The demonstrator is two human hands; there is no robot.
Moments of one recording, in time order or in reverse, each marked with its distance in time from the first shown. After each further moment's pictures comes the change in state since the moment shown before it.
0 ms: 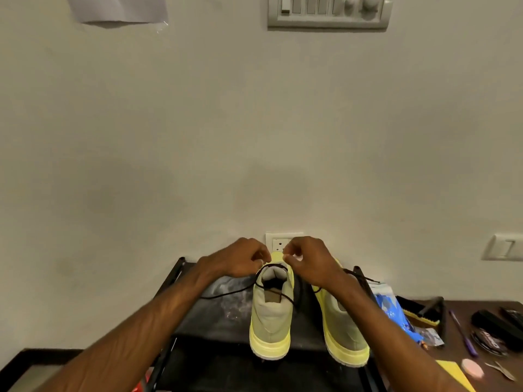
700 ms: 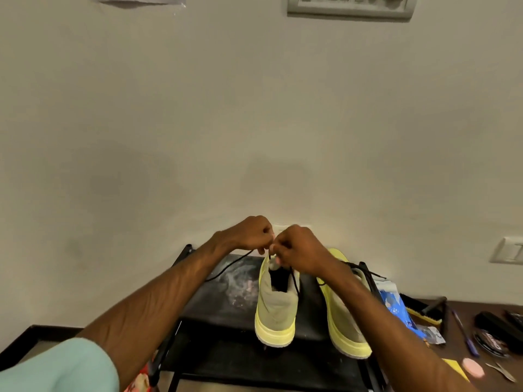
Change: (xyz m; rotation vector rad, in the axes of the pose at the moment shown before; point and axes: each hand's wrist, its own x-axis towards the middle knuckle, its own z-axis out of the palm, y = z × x) left_hand 0.016 0.005 -0.017 -0.193 0.052 -0.100; right_hand -0.001 -0.054 -0.003 0.042 -0.185 -0.110
